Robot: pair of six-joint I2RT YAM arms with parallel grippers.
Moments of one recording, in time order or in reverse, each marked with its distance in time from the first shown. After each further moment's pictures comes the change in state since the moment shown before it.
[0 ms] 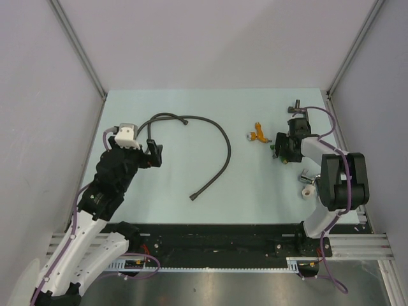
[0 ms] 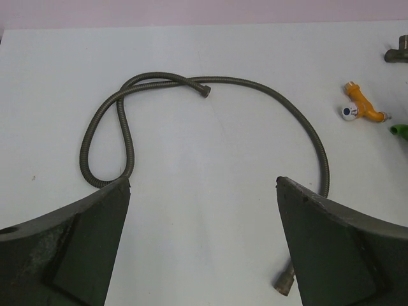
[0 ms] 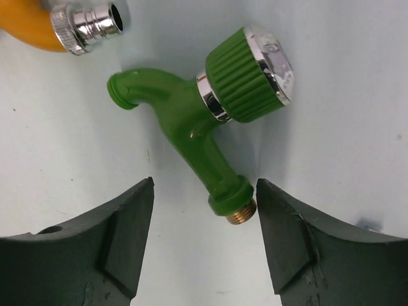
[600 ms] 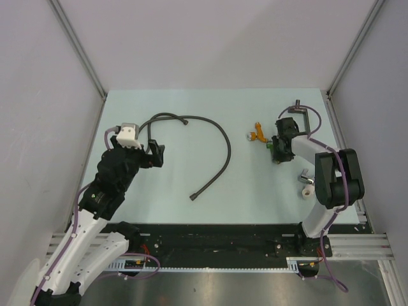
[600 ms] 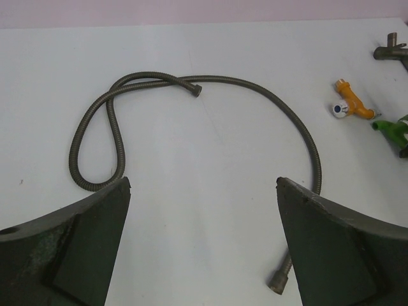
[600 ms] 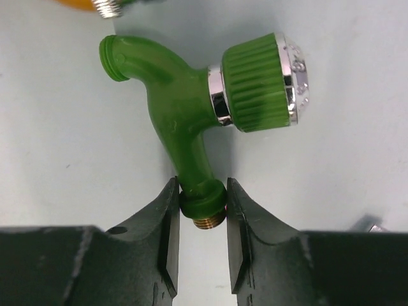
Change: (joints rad) left arm 0.000 -0.004 -0.008 0.010 0.023 -0.004; right arm 0.092 0.061 0.042 -0.052 0.102 -0.080
